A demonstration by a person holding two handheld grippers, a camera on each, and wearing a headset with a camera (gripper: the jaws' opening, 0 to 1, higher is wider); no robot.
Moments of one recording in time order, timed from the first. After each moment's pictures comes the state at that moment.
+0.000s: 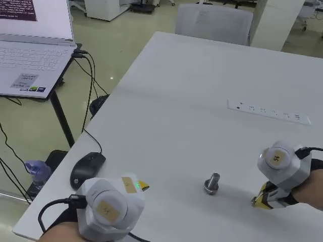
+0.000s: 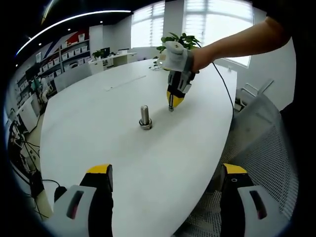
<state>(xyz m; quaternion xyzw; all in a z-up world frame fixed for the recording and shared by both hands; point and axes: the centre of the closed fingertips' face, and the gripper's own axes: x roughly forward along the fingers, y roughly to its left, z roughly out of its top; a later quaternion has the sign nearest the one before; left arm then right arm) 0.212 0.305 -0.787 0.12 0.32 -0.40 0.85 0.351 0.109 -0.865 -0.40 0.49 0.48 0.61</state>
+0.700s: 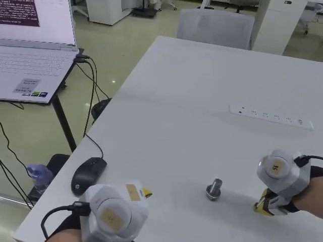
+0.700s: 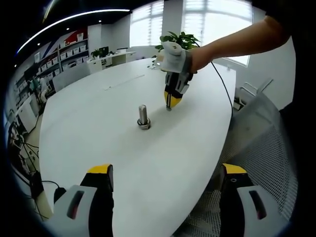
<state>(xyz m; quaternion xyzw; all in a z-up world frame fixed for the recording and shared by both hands) 0.211 0.302 -0.788 0.12 0.33 -0.41 0.84 0.352 0.110 -0.866 -0.42 0.48 0.48 0.60</state>
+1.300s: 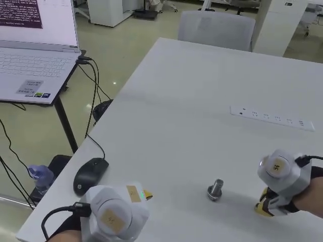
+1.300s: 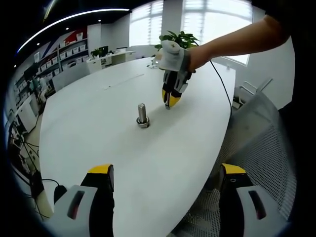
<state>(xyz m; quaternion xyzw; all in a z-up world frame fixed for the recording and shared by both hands) 0.205 0.303 -0.787 0.12 0.33 -0.41 0.84 0.354 0.113 -0.863 -0.41 0.47 0.48 0.61</state>
